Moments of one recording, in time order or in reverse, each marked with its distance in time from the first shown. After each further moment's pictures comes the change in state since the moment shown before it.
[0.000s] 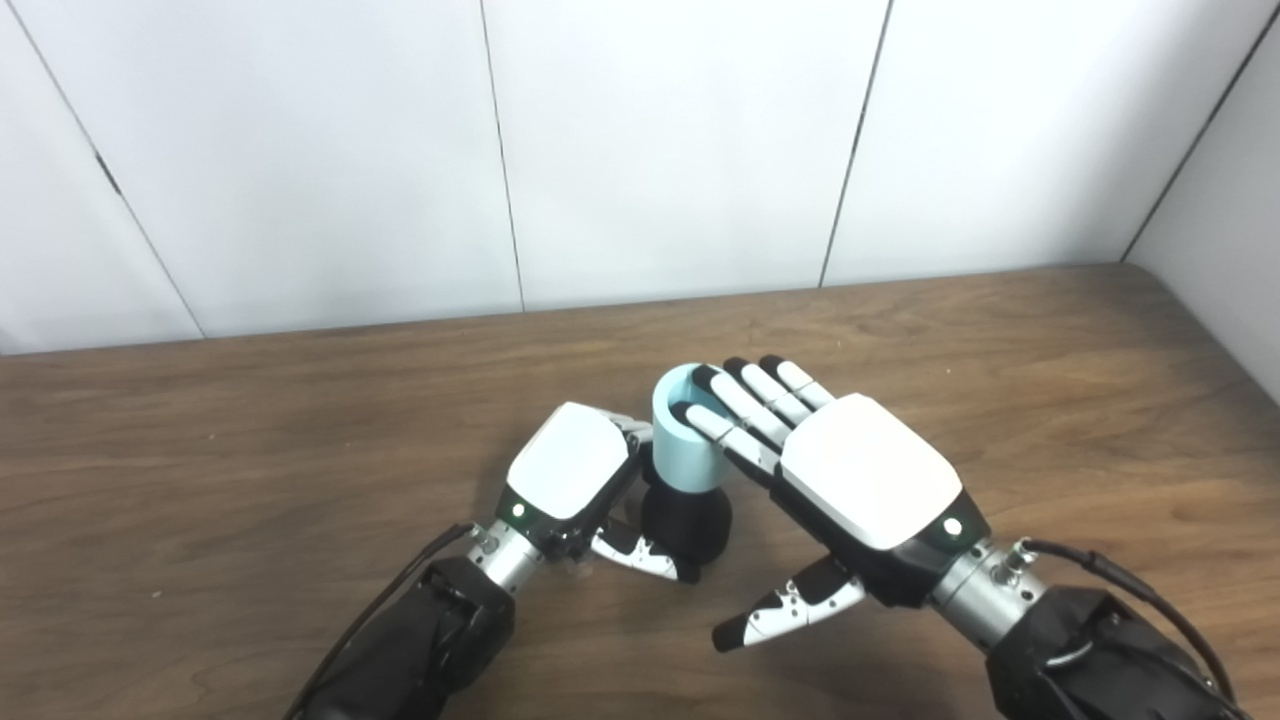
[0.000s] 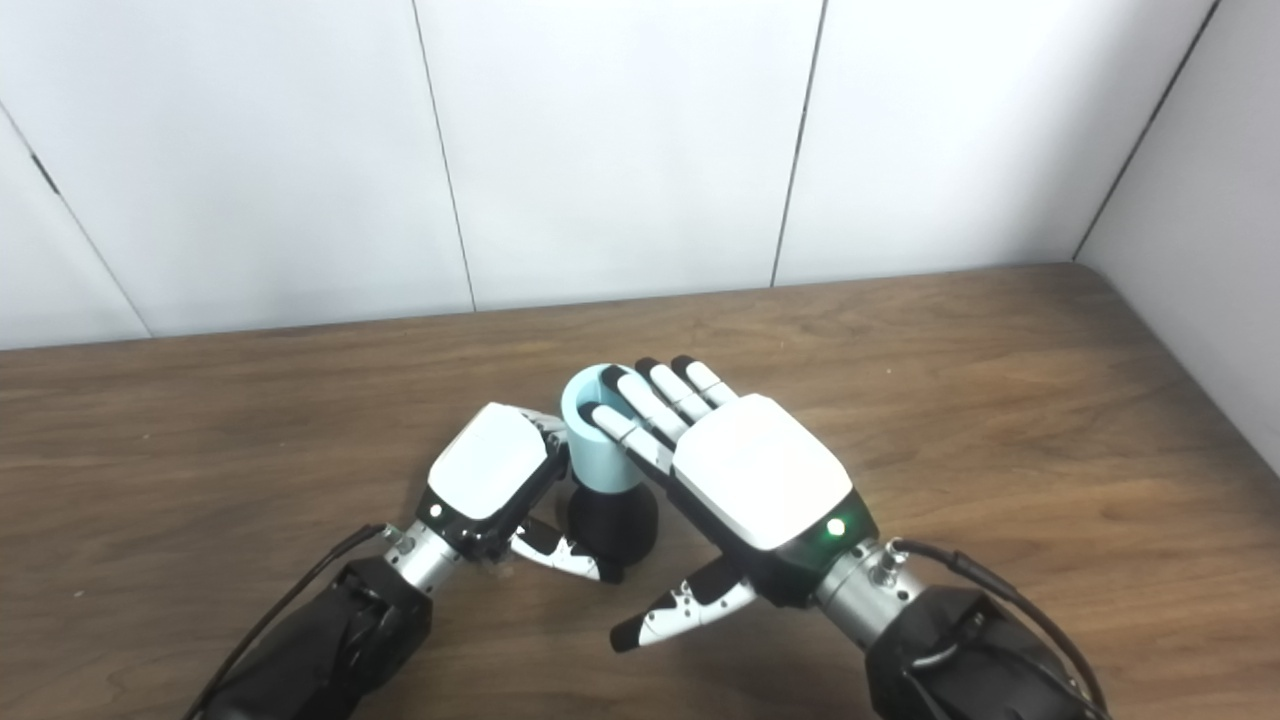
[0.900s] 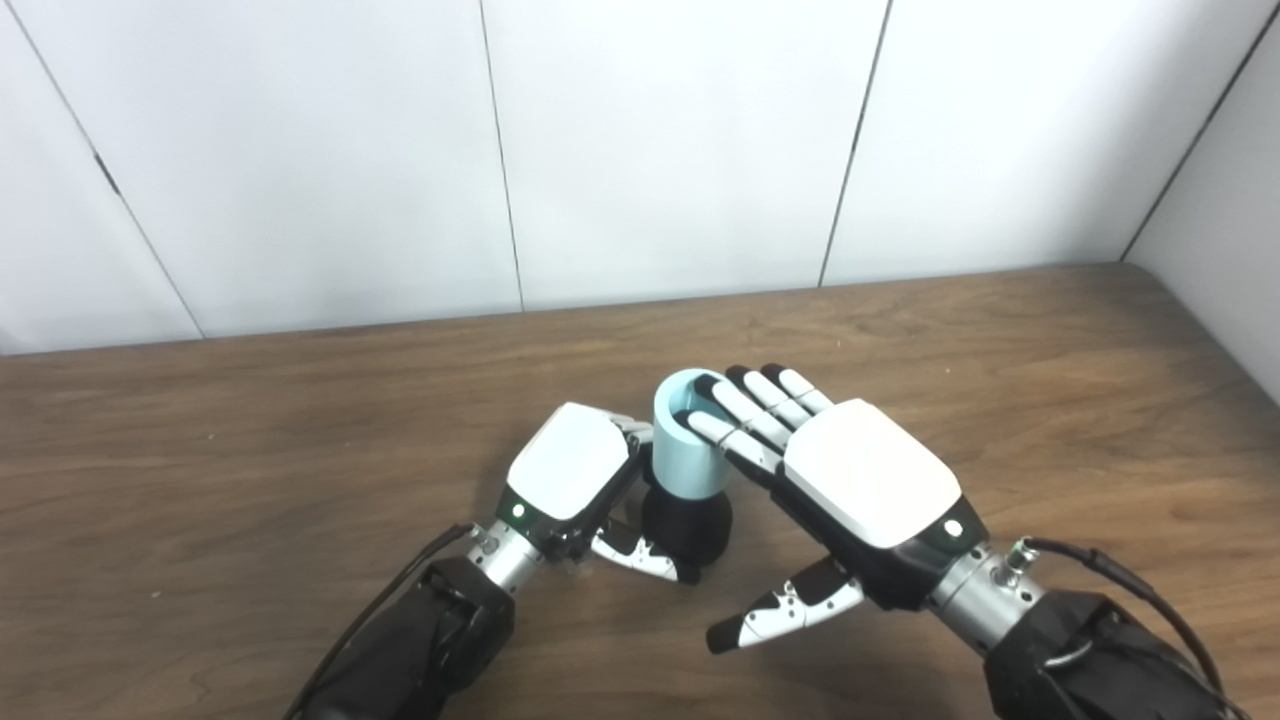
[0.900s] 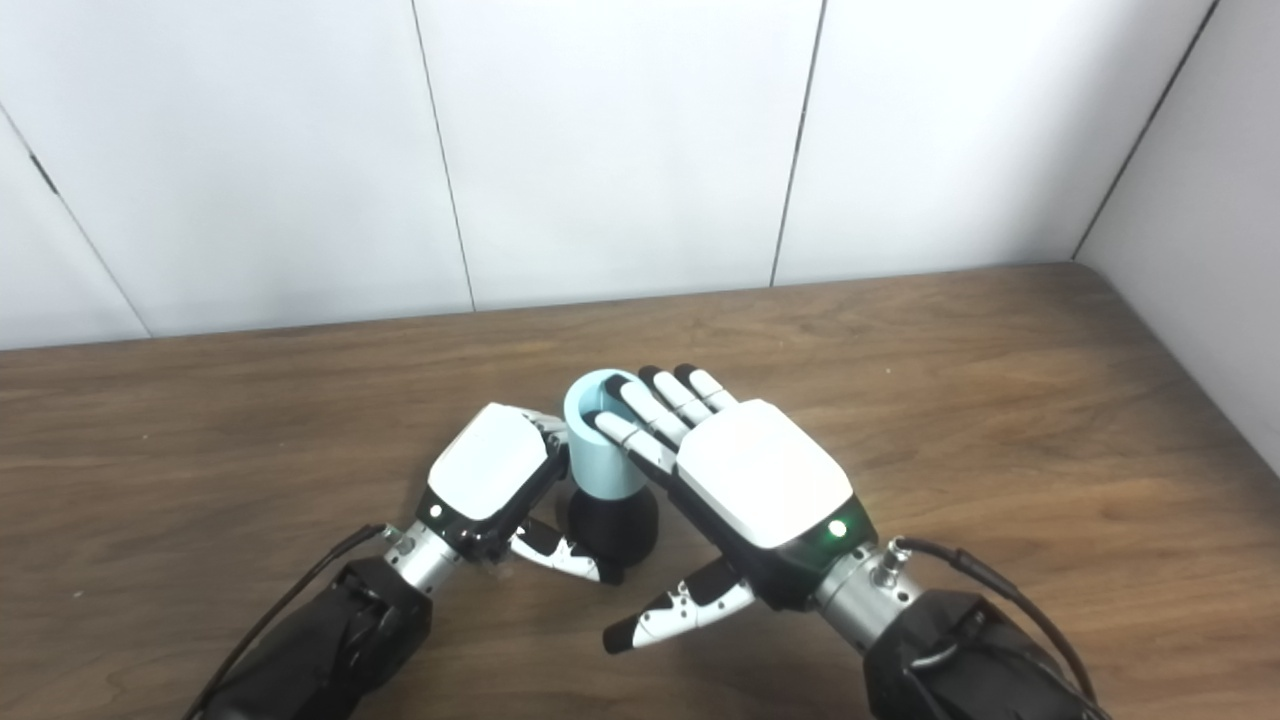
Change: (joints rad) left arm 0.002 0.001 0.000 -0.005 0.000 0.000 -0.001; right arm 0.010 0.000 0.031 -0.003 0.034 0.066 0.015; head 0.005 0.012
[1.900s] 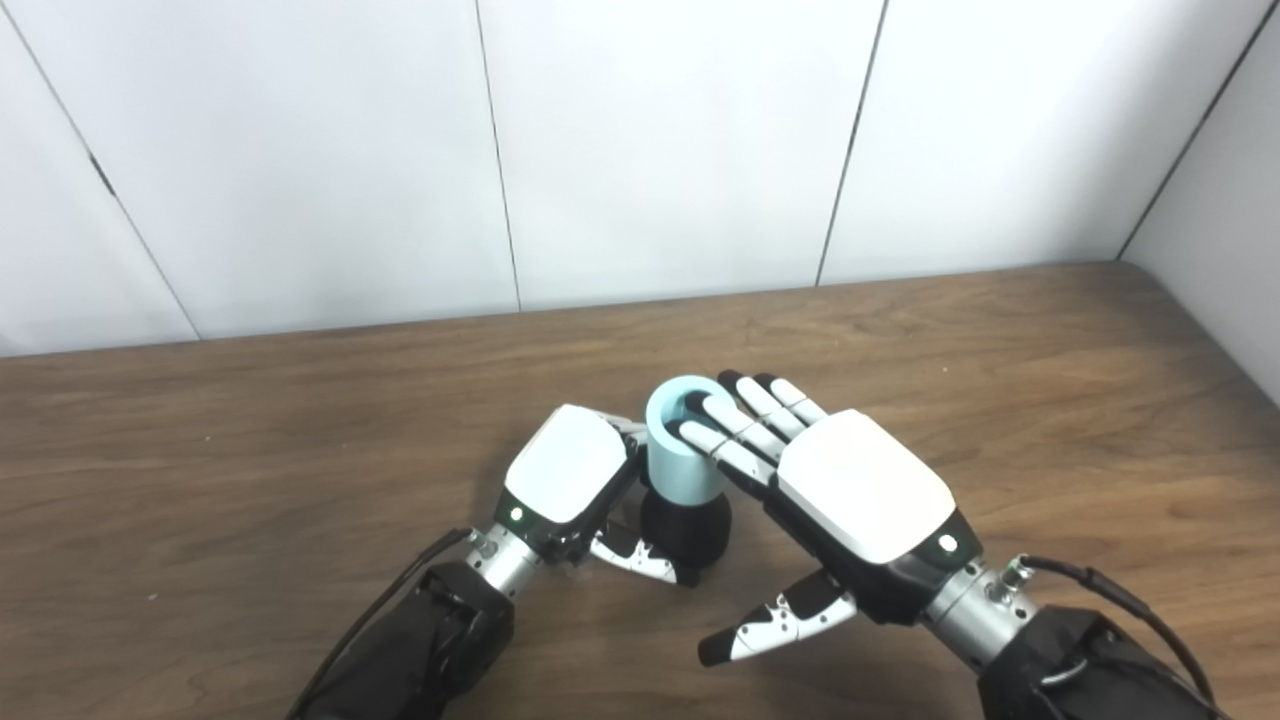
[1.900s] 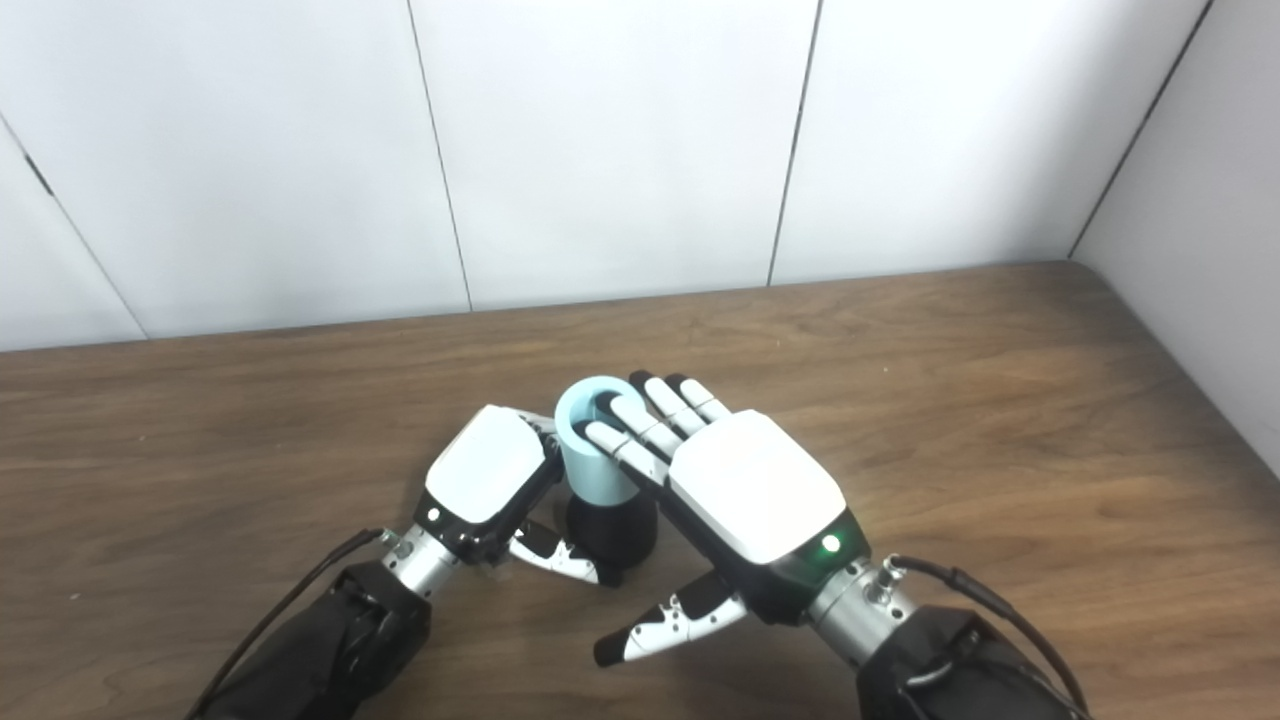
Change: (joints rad) left arm 0.013 0.004 0.000 -0.025 0.001 0.004 -0.001; right arm 0.029 -0.001 0.033 0.000 -0.019 0.001 -0.056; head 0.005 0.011
